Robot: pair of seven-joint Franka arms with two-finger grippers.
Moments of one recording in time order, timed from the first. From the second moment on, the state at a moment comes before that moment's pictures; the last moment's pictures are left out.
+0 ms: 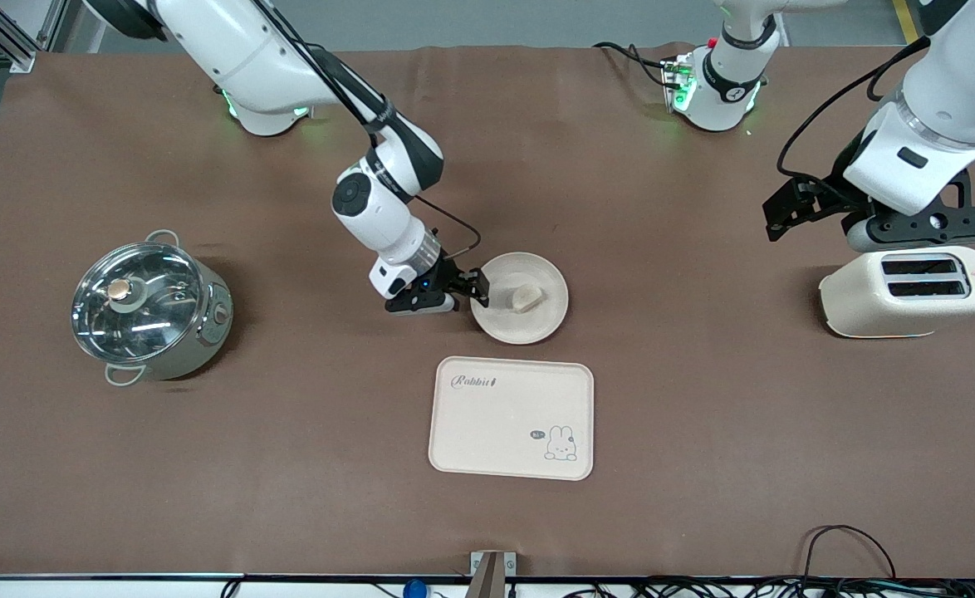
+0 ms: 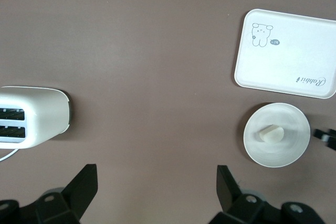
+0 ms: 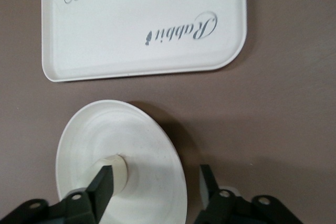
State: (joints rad) left arm -0.02 0.08 -0.25 -1.46 0.02 1.57 -0.34; right arm 0.33 0.53 0.39 -1.97 0.22 2.84 0.53
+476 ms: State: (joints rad) left arm -0.02 0.08 -0.25 -1.46 0.02 1.57 -0.32; right arm 0.02 0.26 0.37 -1.75 0.22 2.16 0.38
